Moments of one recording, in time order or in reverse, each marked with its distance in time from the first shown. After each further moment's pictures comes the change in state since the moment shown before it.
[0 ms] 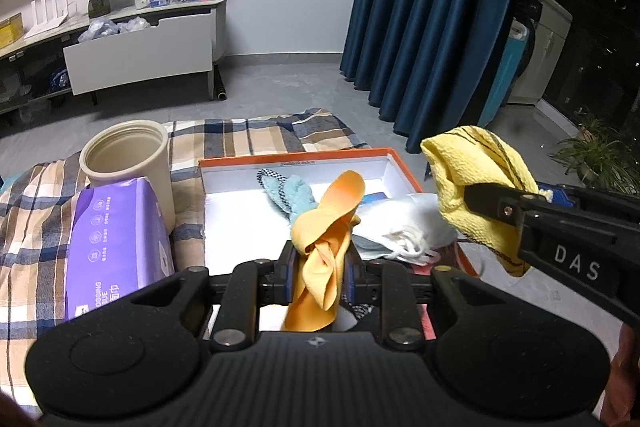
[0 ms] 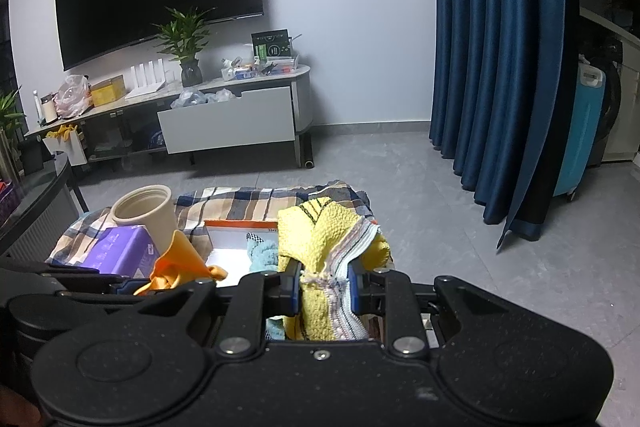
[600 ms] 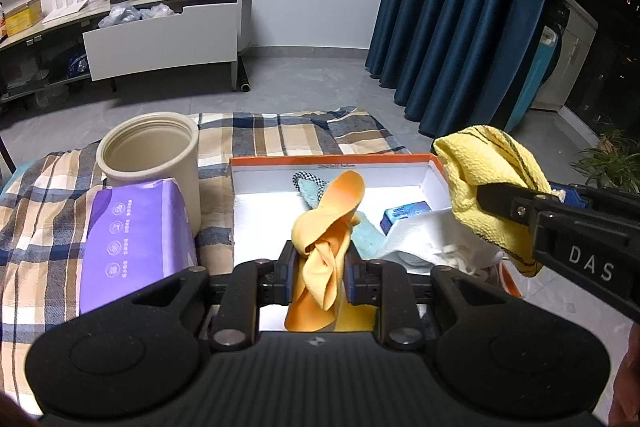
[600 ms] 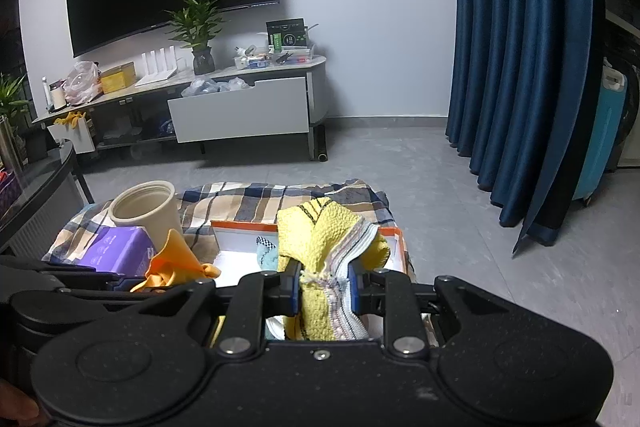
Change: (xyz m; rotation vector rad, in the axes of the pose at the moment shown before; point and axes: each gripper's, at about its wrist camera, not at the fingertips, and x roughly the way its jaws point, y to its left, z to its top) left arm 0.014 0.021 0.010 -0.043 0.020 0.052; right arm 0.032 0.007 0.012 -0.035 0.026 0.036
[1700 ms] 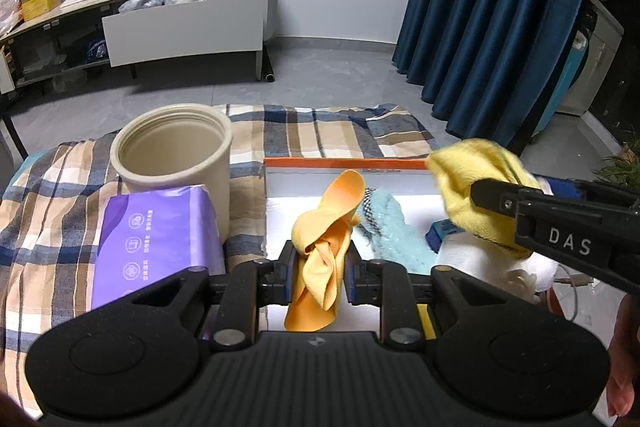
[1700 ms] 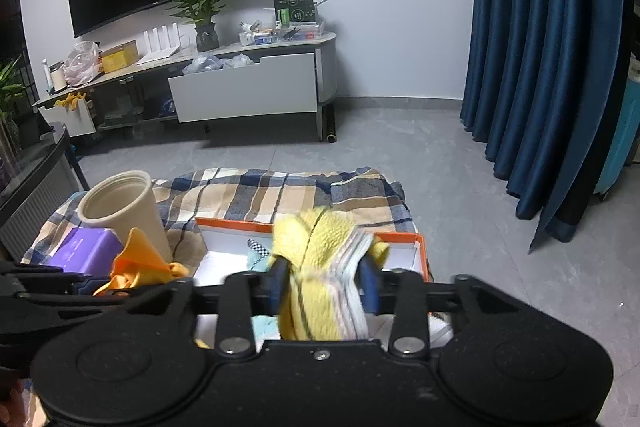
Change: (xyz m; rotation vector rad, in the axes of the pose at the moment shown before) left arm 0.021 0.021 0.010 -0.045 0.031 0.055; right arm 0.063 0.000 0.013 -0.015 0.068 0.018
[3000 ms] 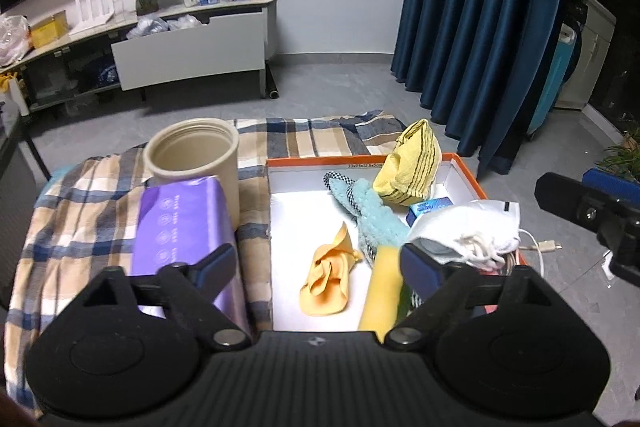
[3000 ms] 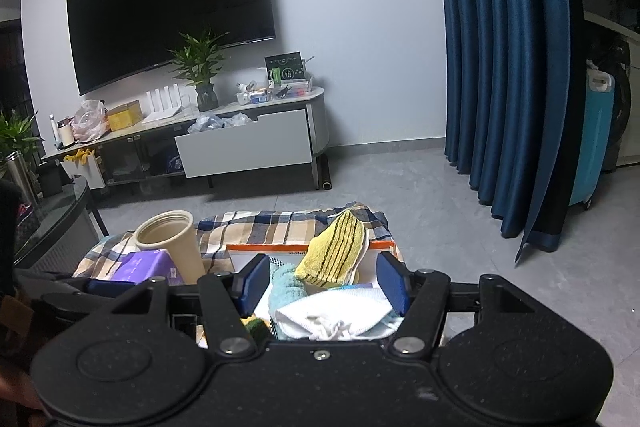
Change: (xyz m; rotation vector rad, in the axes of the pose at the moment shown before) left arm -0.057 -0.020 -0.023 0.059 -0.050 0.050; right arm -0.110 -0.002 -0.031 0.080 -0.168 0.002
